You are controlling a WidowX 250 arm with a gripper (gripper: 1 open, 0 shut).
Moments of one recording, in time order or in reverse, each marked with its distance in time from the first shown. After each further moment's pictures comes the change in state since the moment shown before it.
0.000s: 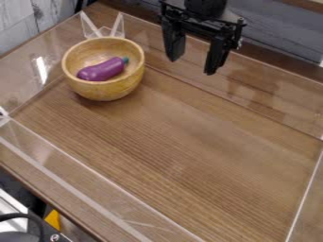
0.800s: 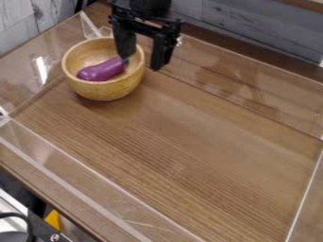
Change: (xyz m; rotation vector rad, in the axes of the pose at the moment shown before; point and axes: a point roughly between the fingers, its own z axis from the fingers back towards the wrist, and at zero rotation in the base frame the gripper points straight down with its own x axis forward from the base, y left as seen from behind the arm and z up) arm -0.018 0.077 -0.016 -0.010 0.082 0.044
